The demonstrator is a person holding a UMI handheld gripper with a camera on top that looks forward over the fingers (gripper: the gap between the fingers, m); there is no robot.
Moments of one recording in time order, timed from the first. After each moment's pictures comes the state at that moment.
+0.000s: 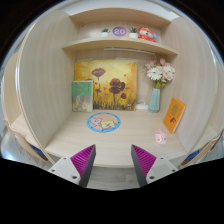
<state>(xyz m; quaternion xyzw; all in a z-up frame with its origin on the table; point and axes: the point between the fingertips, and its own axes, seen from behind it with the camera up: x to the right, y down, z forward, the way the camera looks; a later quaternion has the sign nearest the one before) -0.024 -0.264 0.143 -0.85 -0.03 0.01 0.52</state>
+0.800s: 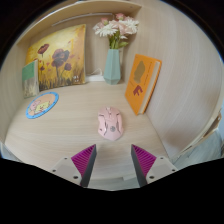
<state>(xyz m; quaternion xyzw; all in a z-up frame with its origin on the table) 0.232 -0.164 -0.007 -0.90 0.06 -0.06 0.42</state>
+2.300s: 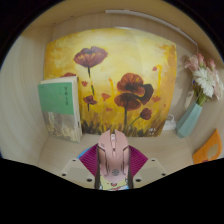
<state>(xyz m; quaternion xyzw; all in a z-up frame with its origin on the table) -0.076 0.109 0.104 -0.90 -0.03 -0.01 0.44</state>
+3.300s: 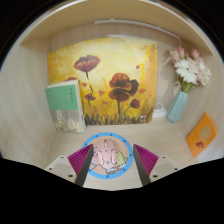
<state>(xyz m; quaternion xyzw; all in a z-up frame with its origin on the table) -0.069 0.026 0.132 -0.90 0.02 0.01 0.43</state>
